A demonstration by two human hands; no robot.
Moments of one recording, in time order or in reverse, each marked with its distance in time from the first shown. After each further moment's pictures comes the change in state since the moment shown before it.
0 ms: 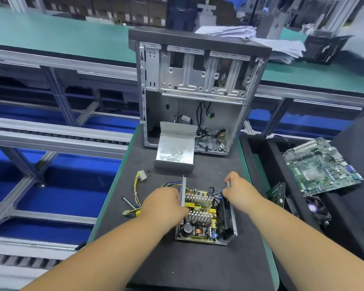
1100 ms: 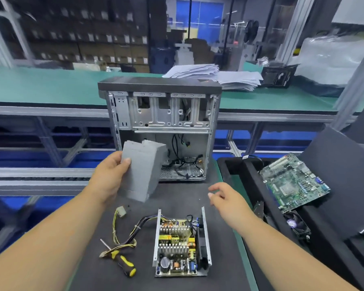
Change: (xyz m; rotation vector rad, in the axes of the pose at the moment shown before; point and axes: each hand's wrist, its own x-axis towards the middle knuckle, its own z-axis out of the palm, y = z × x) left_hand 0.068 -0.003 -0.117 -0.996 0.303 0.220; right_hand -0.037 0.010 -0.053 0.560 0.159 -0.135
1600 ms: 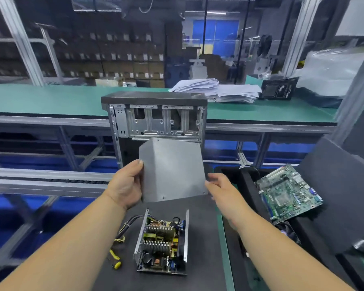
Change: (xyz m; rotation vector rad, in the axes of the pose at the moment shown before) left_hand -0.067 0.064 0.099 -0.569 0.031 -0.231; right_hand -0.014 -0.017 -0.061 0.250 -0.050 -0.063
